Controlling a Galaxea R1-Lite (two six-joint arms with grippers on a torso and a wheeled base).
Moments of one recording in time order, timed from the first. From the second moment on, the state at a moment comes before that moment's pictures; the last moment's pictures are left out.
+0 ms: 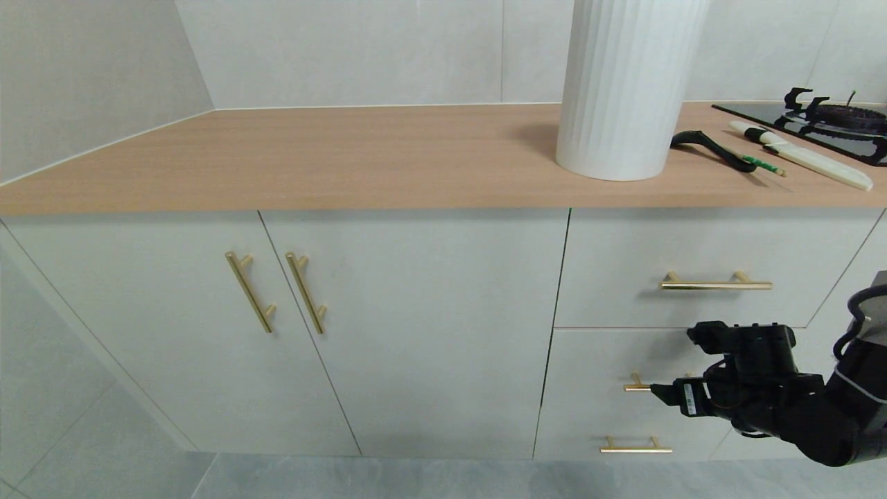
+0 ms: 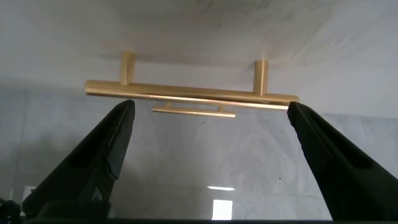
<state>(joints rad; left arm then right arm) 0.00 0.00 0.00 0.00 0.02 0.00 0.08 2.14 -0.53 -0.93 -0.07 0.00</state>
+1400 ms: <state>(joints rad) 0.00 0.00 0.00 0.00 0.02 0.00 0.07 1.66 -0.63 -0.18 -0.05 -0.05</state>
